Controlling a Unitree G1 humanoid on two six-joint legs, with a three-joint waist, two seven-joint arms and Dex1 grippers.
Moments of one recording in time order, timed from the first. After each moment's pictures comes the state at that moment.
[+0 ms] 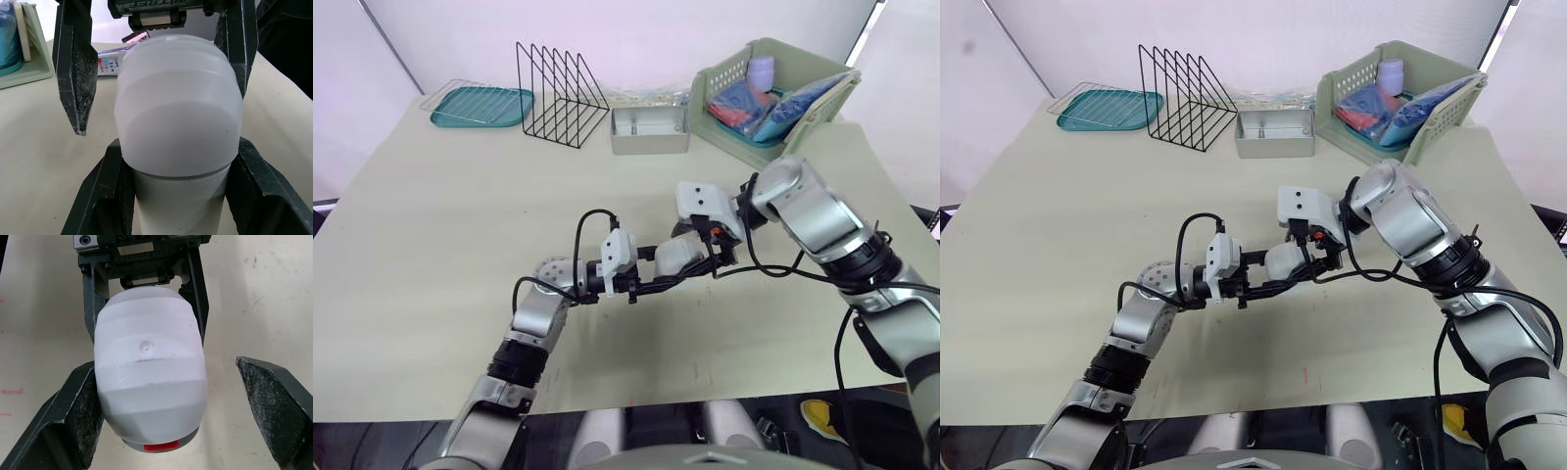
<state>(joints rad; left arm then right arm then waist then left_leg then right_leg) -0.36 0.34 -0.21 0.12 -0.27 -0.01 -1.14 -0.98 -0.57 0.55 -0.02 0.03 0.78 1.41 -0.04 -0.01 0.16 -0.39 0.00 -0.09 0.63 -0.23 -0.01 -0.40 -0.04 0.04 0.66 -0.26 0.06</state>
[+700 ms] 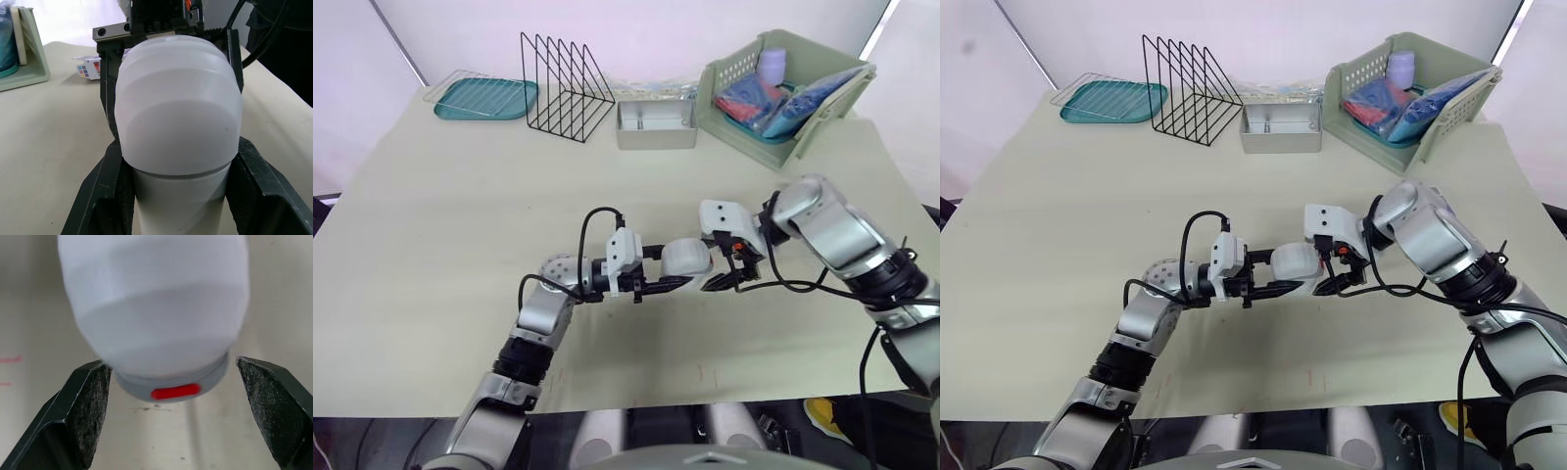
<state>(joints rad) -0.38 0.33 -0.21 0.12 -0.27 -0.02 -1.16 -0.88 -0.71 0.54 -0.08 0.07 0.80 1.41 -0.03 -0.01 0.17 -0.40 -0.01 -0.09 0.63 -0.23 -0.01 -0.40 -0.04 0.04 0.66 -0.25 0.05</state>
